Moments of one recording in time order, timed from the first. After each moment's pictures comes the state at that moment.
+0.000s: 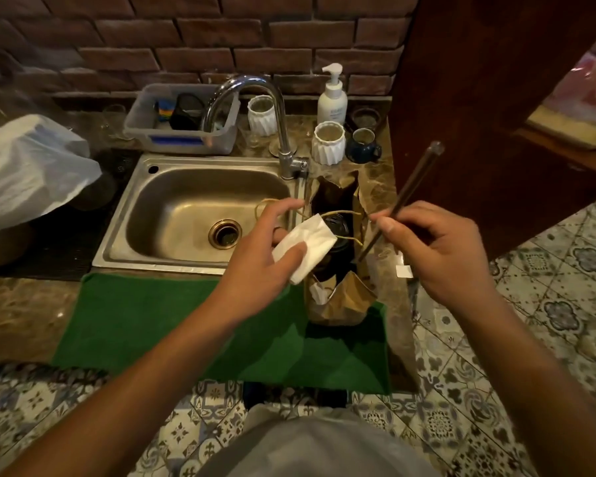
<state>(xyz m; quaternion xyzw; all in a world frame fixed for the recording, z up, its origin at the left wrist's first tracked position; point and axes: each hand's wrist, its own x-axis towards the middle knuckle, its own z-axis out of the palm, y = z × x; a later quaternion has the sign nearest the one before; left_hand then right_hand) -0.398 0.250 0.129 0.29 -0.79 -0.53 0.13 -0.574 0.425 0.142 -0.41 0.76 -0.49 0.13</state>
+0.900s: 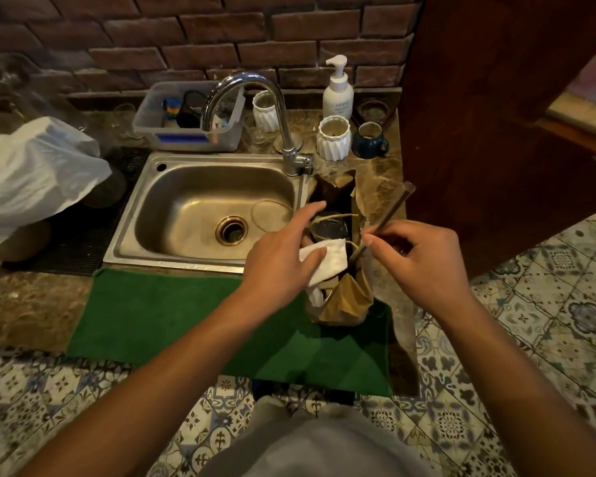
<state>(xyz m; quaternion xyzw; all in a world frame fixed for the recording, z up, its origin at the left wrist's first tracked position) -0.439 0.268 0.112 0.31 -0.91 -0.27 0.07 -0.589 0.422 0.109 -0.42 0.80 -0.42 0.10</state>
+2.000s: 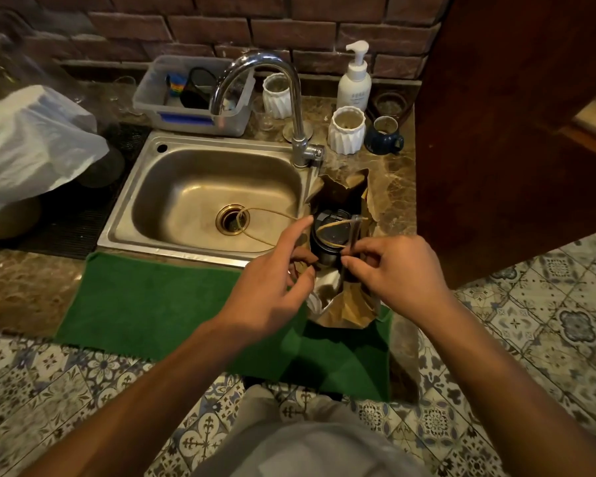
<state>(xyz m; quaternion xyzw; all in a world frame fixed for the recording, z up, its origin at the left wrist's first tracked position) -0.401 0.262 0.109 0.31 -0.85 -0.42 0.04 -0.578 0.381 0.097 -0.48 0.84 -0.22 0.15</state>
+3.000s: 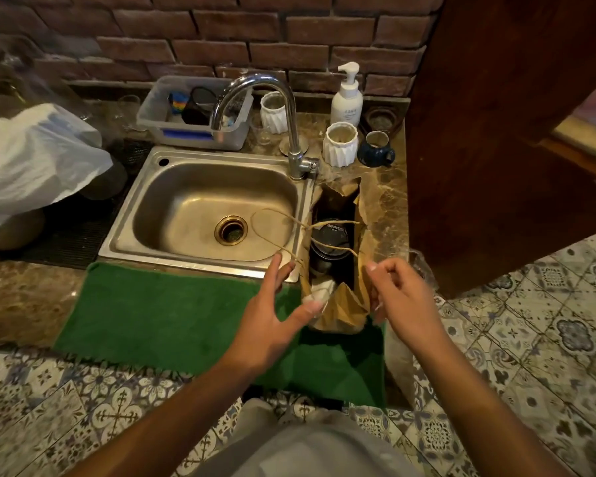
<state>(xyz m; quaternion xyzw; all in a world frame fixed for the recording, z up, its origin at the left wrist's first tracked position) -0.378 0.296 0.068 0.39 -0.73 -0.56 0.08 -0.556 0.422 0.073 -0.20 0.81 -0.46 0.31</state>
